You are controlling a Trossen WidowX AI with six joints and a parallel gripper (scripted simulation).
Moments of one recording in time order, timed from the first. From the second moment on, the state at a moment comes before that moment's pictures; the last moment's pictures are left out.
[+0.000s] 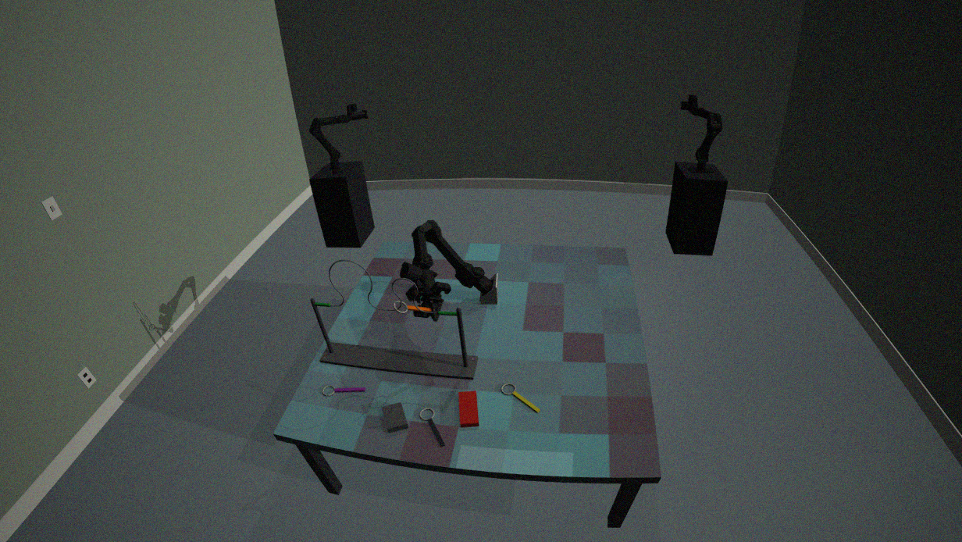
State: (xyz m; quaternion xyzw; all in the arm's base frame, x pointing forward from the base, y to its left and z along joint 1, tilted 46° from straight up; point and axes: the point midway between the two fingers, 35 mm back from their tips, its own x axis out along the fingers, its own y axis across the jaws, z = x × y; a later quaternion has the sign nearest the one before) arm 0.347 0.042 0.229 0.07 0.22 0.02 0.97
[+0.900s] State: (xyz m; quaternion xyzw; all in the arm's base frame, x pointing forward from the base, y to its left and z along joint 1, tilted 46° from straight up) arm 0.339 0.130 0.277 0.38 0.23 0.10 0.89
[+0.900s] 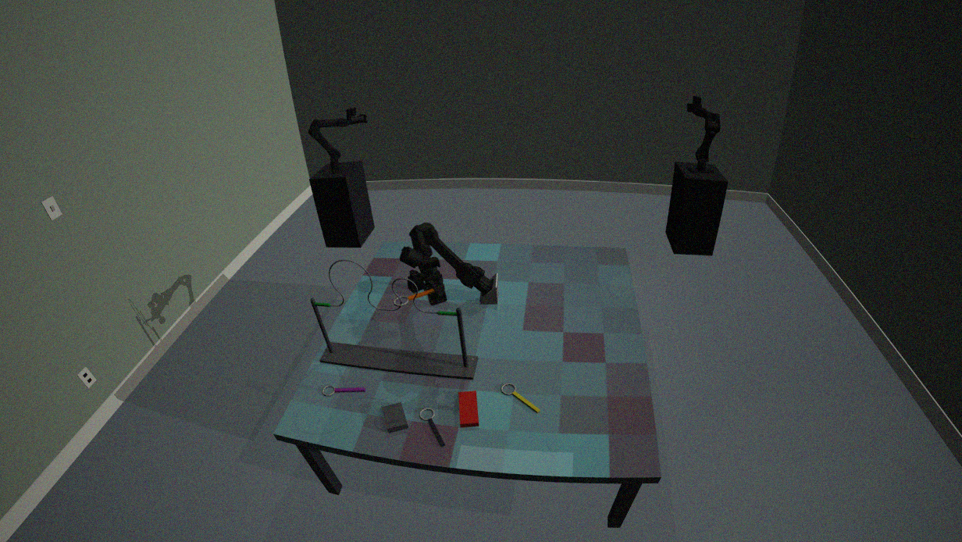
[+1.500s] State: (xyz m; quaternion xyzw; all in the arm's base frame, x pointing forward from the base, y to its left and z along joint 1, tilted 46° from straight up) arm 0.334 0.159 0.327 0.52 0.22 0.14 0.81
